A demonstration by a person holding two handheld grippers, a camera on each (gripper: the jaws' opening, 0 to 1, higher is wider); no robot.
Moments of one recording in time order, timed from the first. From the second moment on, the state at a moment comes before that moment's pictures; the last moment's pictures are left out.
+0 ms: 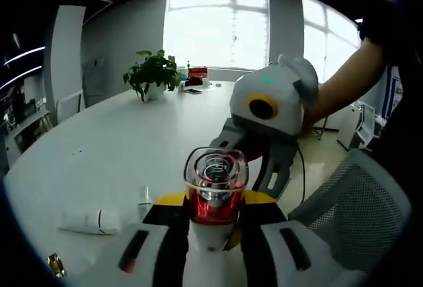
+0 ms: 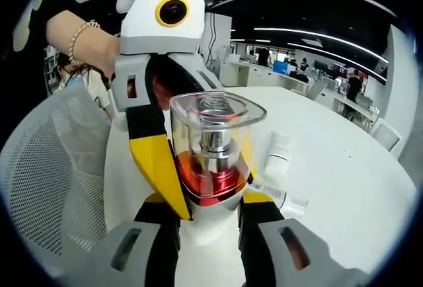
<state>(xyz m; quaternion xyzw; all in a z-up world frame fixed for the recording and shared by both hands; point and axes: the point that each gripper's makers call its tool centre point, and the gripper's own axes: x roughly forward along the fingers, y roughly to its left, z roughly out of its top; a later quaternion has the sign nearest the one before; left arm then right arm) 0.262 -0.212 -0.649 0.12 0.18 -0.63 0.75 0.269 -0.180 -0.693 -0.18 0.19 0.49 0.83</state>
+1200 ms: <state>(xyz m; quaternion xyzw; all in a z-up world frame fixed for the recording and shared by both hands) 0.287 -0.213 -0.655 0.11 0.21 -0.60 0.76 0.283 -0.194 -0.693 -0.17 0.23 0.48 0.83</state>
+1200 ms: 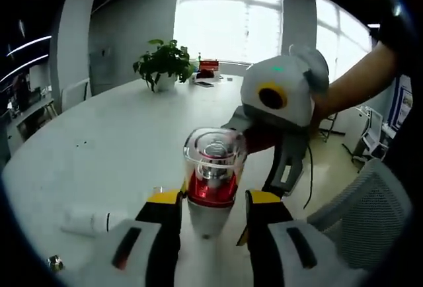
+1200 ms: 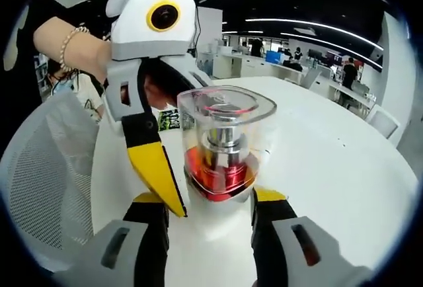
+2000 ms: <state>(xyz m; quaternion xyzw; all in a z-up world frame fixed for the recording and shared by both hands) 0.255 -0.149 -0.642 0.06 0.24 -0.54 0.81 0.261 -0.192 -0.684 -0.15 0.23 0.42 0.86</state>
